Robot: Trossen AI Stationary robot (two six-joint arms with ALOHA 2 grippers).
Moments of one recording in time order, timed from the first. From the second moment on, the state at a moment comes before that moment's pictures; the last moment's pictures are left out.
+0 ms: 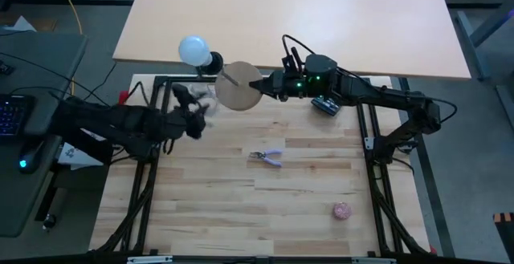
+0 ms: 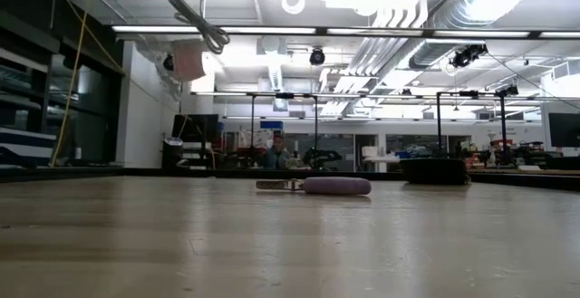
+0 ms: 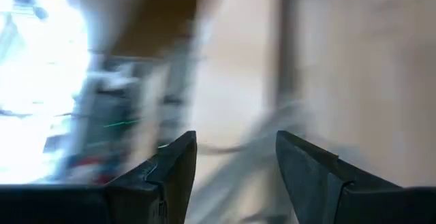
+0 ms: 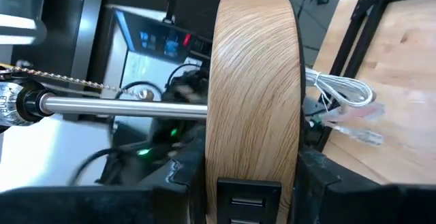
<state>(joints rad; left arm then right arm) -0.23 1.03 1.09 -0.68 -1.04 0.63 -0.21 1.51 1.49 -0.09 -0.11 1.21</state>
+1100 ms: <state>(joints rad) -0.30 1.07 1.15 -0.05 -0.98 1.62 -0.20 1.51 1.49 0.02 -0.04 1.36</state>
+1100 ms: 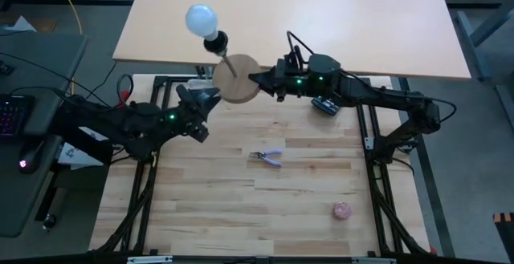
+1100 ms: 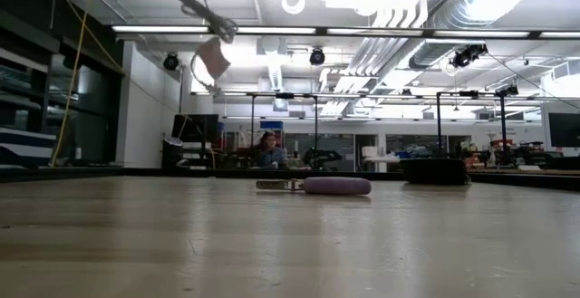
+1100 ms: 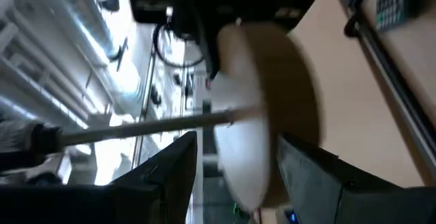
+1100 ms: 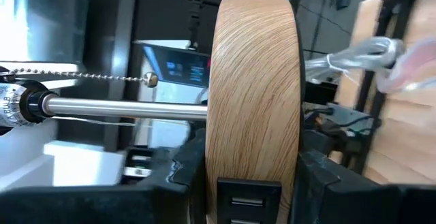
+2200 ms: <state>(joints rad) -0.21 1.12 1.15 -0.04 -0.92 1.57 -0.16 1.51 1.49 0.07 -0.04 1.38</state>
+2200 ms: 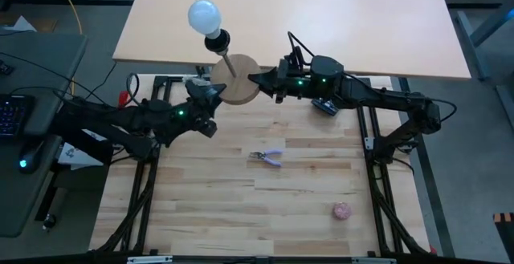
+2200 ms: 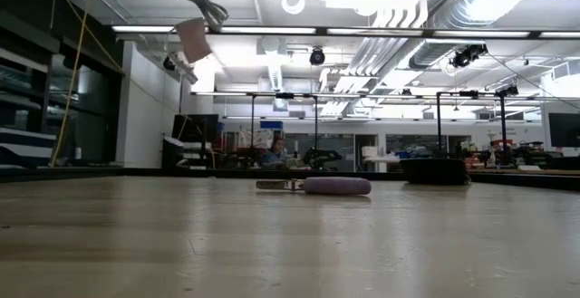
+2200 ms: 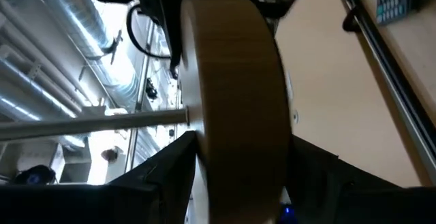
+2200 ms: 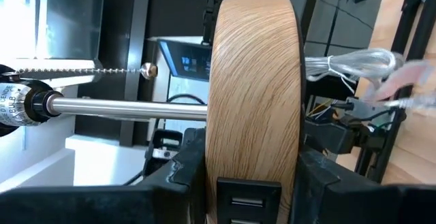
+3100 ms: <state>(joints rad) -0.22 1.08 1.15 -0.16 -1.05 1.04 -0.21 1.48 1.49 0.08 -0.17 1.14</state>
